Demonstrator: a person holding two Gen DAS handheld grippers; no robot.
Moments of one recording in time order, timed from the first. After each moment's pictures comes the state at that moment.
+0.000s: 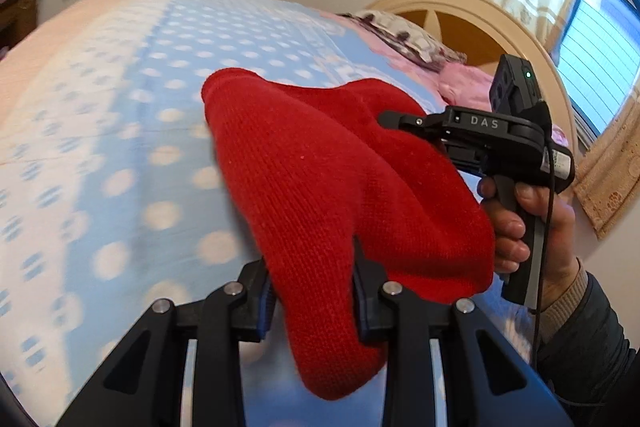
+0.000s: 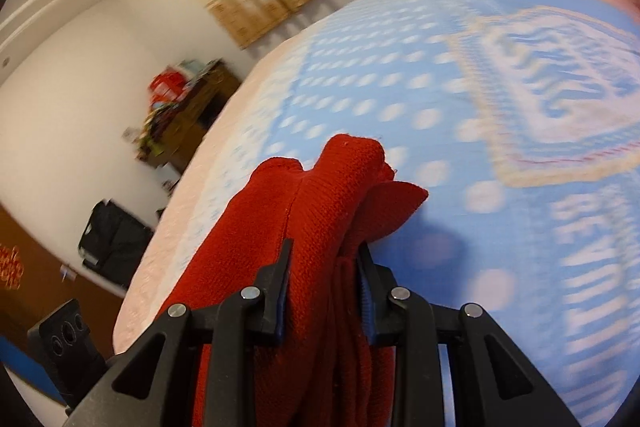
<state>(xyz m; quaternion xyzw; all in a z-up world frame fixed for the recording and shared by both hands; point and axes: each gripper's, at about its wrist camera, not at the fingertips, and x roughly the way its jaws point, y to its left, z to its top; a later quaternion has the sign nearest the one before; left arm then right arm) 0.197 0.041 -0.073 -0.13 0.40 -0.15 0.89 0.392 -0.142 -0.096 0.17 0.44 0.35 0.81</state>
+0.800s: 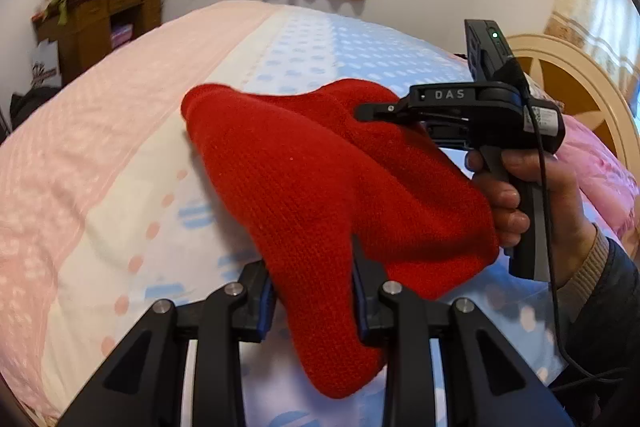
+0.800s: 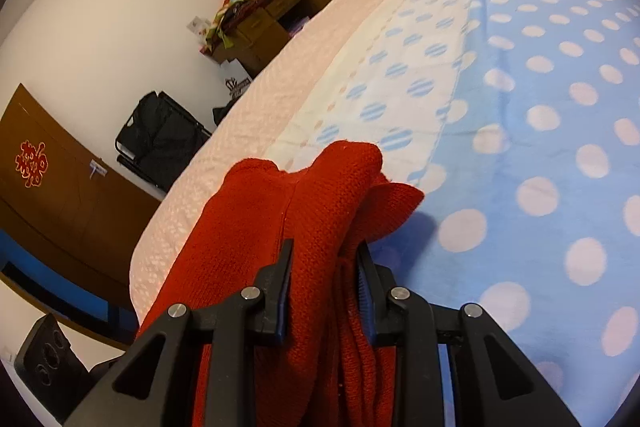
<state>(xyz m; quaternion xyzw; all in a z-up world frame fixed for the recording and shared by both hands) 0.099 0.171 -0.103 -0.15 0.38 0.06 0.91 0.343 0.109 -0.138 0.06 0.49 0.48 0.73</state>
